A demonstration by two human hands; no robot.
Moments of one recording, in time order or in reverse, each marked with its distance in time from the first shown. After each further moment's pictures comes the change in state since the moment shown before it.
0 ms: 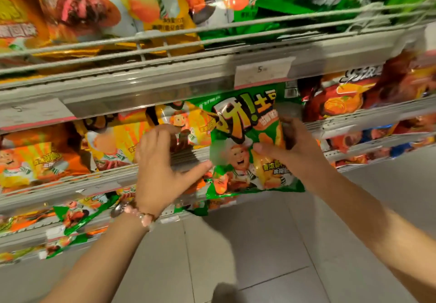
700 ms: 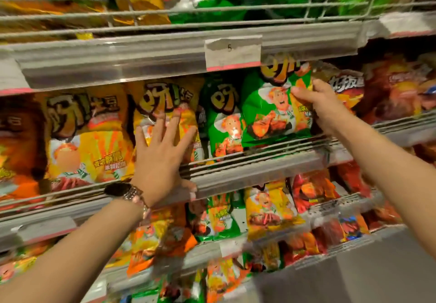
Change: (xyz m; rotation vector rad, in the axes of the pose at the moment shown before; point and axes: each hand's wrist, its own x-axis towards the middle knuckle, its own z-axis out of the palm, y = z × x) left_hand 0.036 -0.044 0.084 0.873 0.043 0.338; right_hand 0.137 0.047 -0.091 0.175 0.119 -0.516
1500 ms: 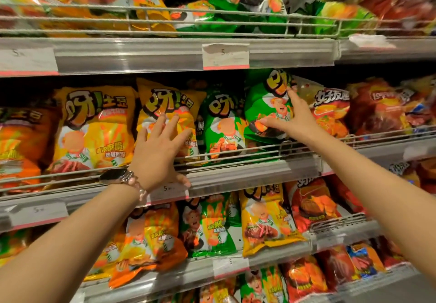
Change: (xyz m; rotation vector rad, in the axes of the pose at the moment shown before) left_hand -0.010 0.014 -0.009 0.012 -0.043 -0.080; right_hand -0.036 0.016 0.013 -0.634 0.030 -0.222
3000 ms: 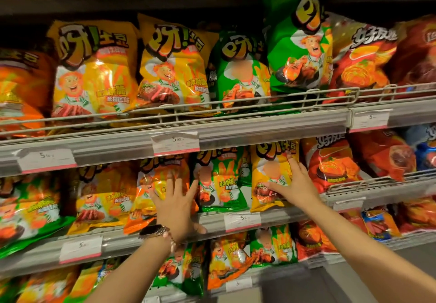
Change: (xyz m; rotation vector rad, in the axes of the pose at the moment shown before) left_hand -0.109 0.062 0.180 -0.019 -0.410 -0.232; right_hand -0.146 0.142 0.139 -0.187 -0.241 0.345
